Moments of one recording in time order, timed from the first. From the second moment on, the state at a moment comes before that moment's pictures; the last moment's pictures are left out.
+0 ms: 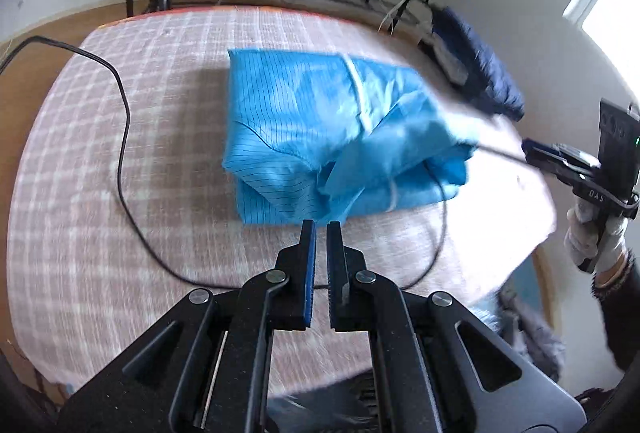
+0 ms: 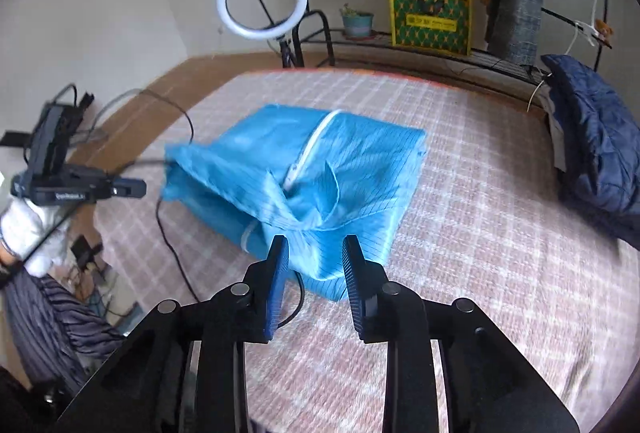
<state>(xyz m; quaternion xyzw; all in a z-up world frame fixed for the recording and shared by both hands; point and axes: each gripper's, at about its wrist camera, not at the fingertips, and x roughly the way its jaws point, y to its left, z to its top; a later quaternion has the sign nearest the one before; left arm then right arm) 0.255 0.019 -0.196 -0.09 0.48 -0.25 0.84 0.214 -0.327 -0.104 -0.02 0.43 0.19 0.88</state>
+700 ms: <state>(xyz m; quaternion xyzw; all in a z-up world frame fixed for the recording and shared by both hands) 0.256 0.055 -0.156 -0.21 0.46 -0.22 0.83 0.144 -0.356 -0.071 0.13 0.40 0.22 0.88</state>
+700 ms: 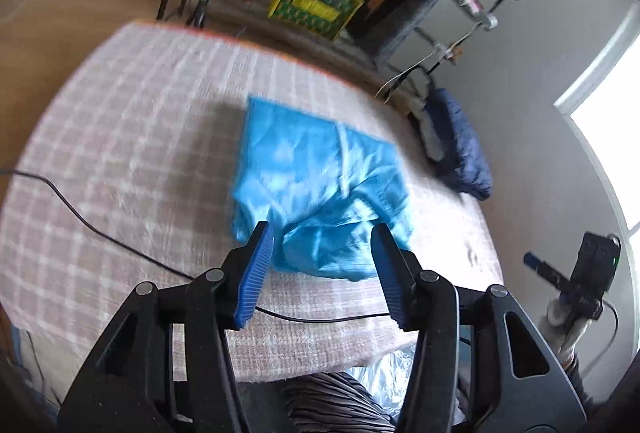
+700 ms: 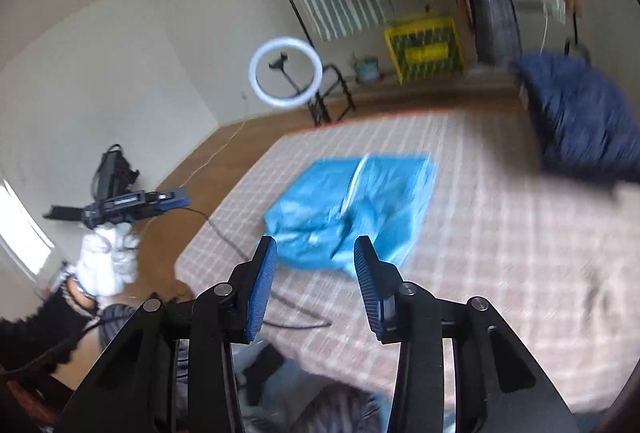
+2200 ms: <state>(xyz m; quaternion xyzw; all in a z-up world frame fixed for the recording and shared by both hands) 0.281 0.010 -0.268 -0.35 0.54 -0.26 0.72 0.243 -0.298 -0.212 0.21 0.48 0.24 0.82</state>
